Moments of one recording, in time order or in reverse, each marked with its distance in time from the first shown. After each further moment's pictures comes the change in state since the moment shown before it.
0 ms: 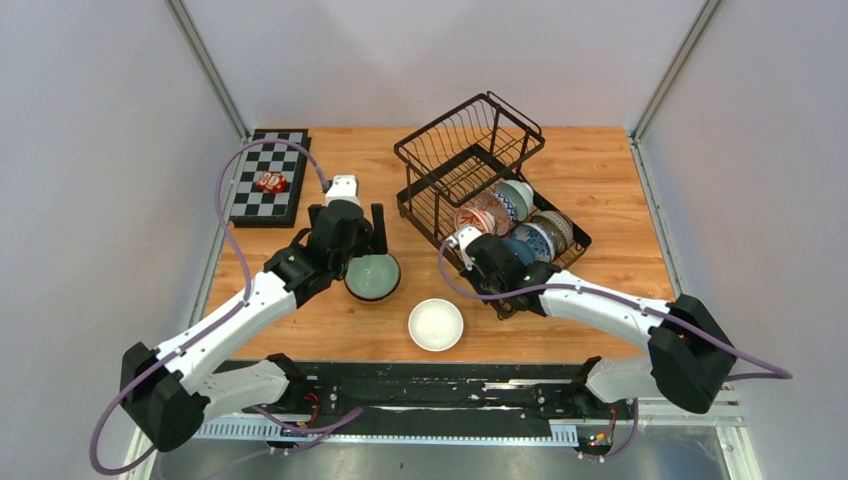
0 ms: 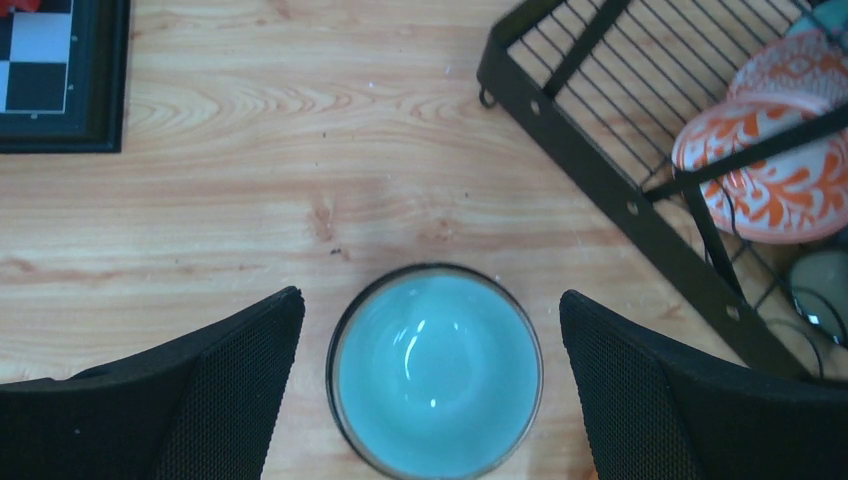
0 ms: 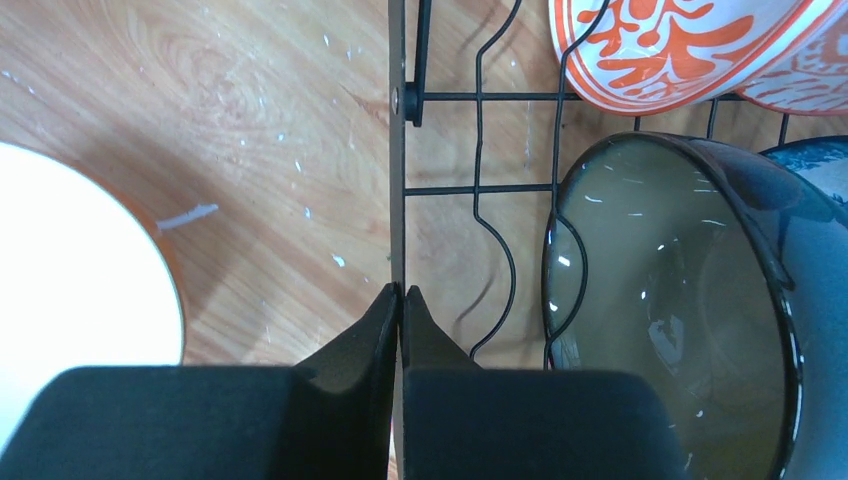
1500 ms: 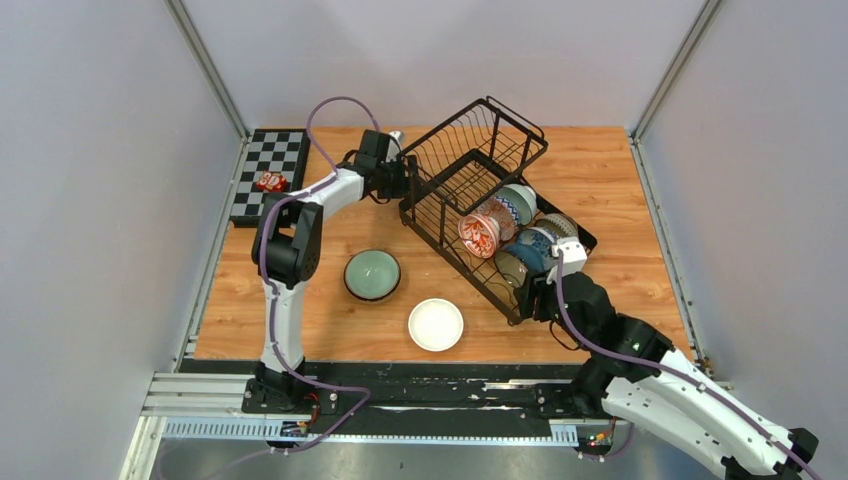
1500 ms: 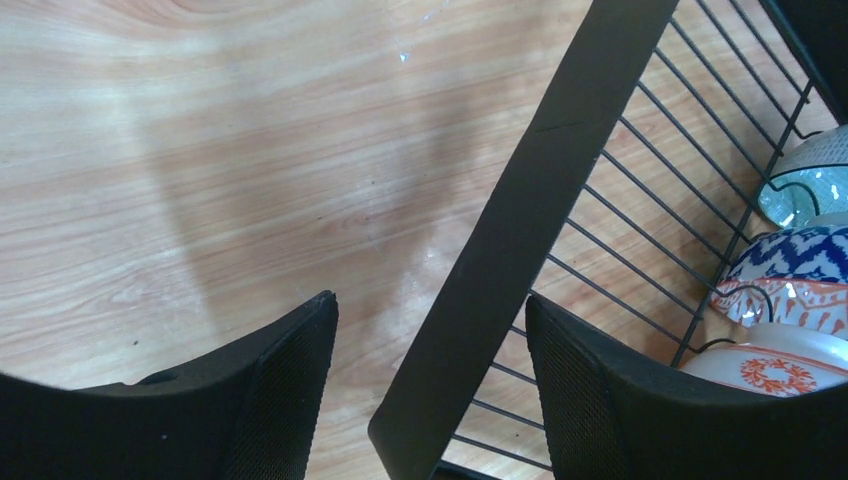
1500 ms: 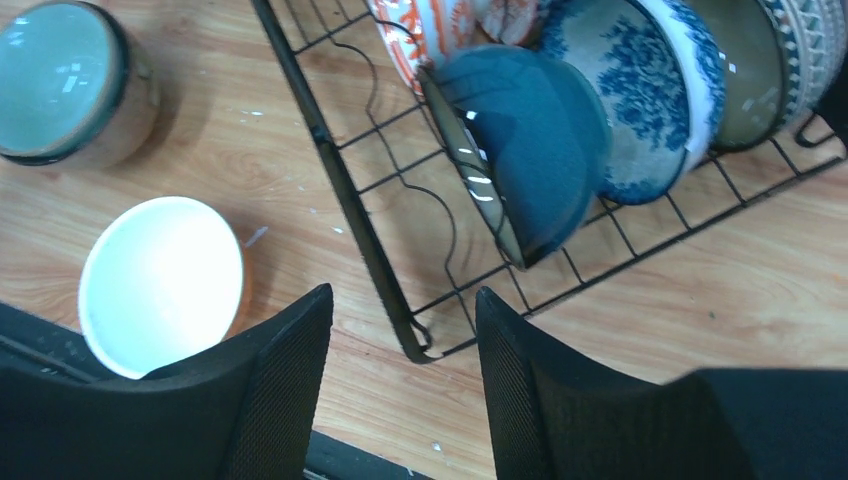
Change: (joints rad) left arm 0.325 1.086 0.735 0.173 0.745 0.072; right arm 0.002 -0.836 -0.214 -0.235 0.177 0.364
